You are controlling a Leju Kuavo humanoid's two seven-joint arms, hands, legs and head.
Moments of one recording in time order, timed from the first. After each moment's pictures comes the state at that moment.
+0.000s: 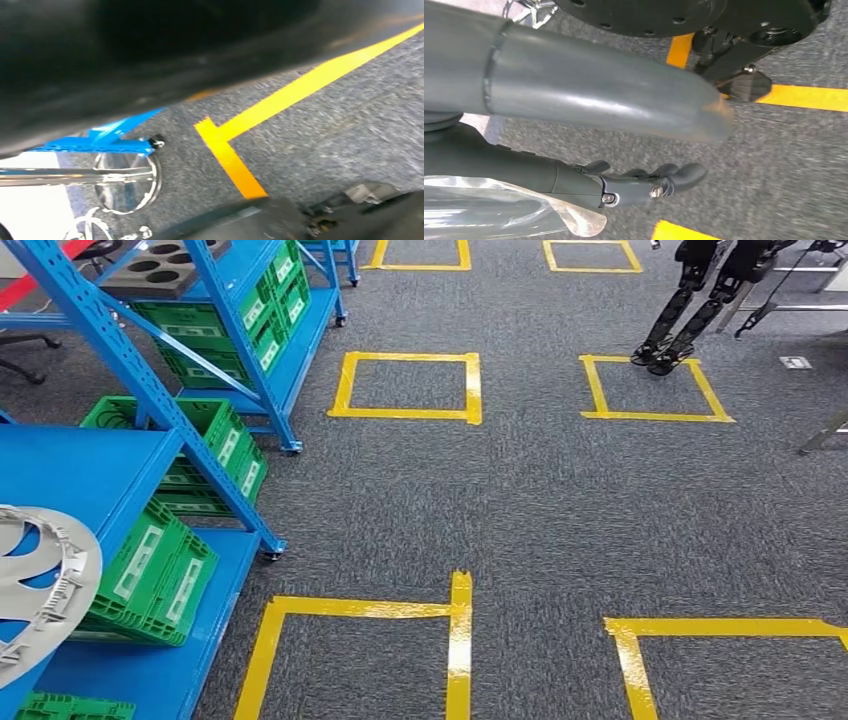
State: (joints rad) left arm 0.03 -0.03 -0.66 -0.39 -0.04 0.50 -0.02; right arm 0.06 -0.22 1.07 -0.53 -0.98 -0.39 -0.13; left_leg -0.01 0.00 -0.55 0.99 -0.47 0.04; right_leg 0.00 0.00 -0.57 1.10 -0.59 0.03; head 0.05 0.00
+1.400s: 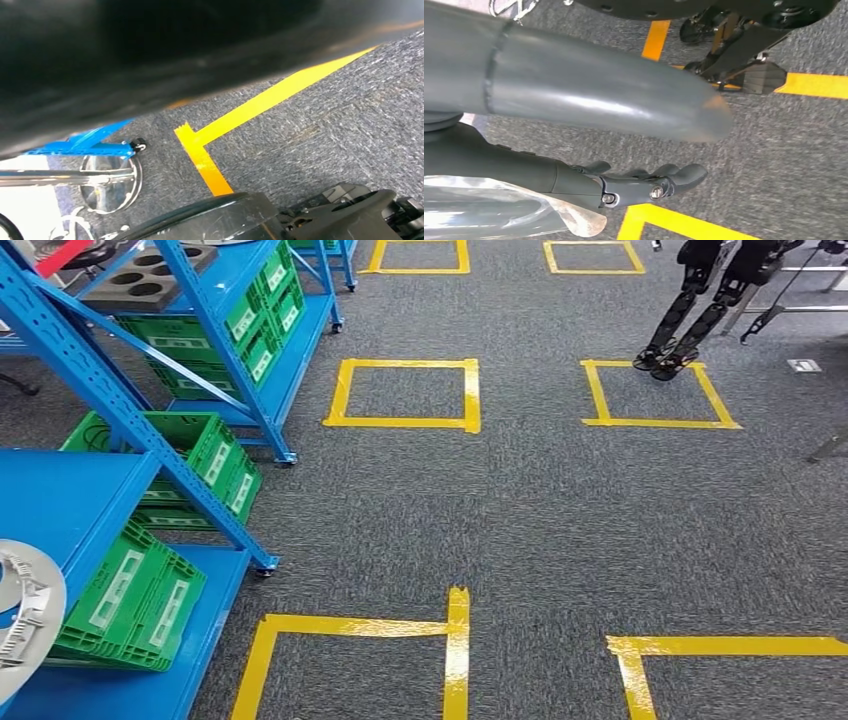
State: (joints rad) left arm 0.02 -0.04 -0.66 -0.39 -0.03 0.50 -0.02; right arm 0.04 -0.21 1.08 -0.49 -0.98 -0.38 -0.13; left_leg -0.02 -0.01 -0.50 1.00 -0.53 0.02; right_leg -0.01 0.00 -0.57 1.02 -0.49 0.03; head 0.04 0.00
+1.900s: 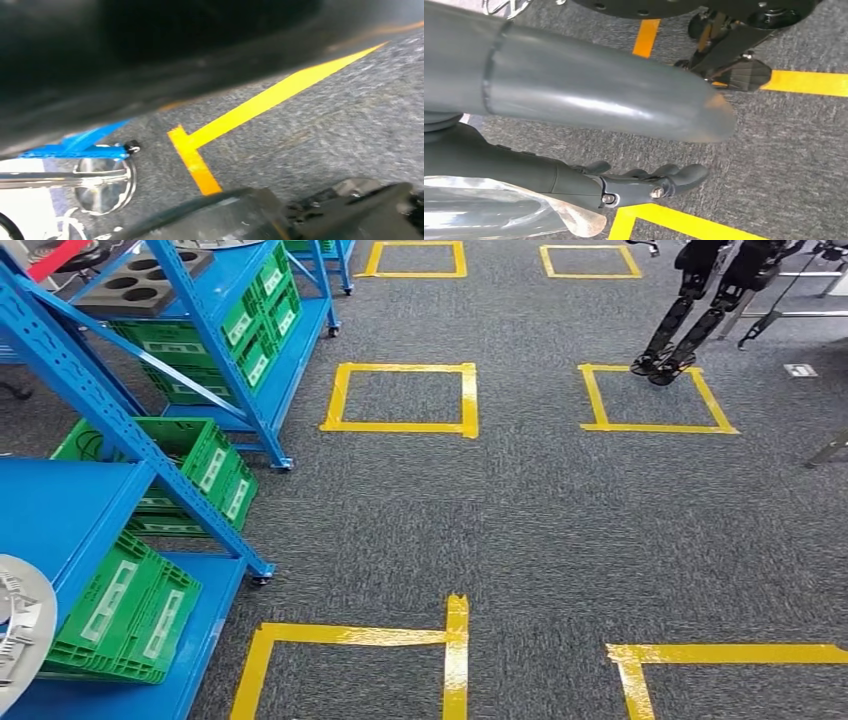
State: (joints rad) left arm 0.02 -0.04 -0.66 -0.39 -0.03 0.50 -0.02; right arm 0.03 -0.21 1.08 -0.47 -0.98 -0.36 -0.14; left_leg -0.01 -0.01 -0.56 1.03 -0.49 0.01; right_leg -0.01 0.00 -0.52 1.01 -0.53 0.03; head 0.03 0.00
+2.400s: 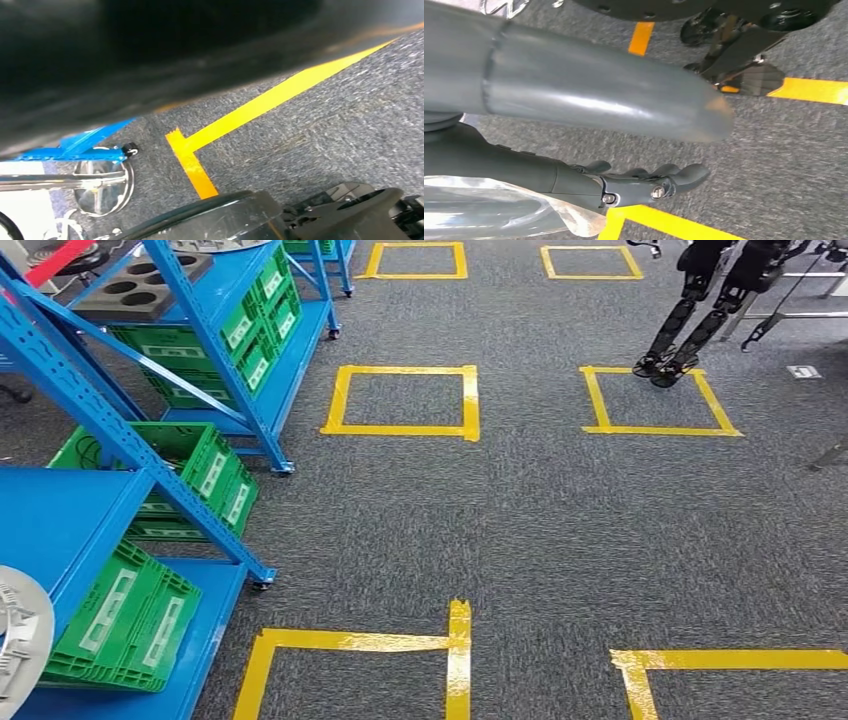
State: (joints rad) left arm 0.02 -0.04 -0.66 -0.39 -0.02 0.50 -0.01; right arm 0.03 -0.20 1.08 -0.45 -0.98 -0.35 -0.15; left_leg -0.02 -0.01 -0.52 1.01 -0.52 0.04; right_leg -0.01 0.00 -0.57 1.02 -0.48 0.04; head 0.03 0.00
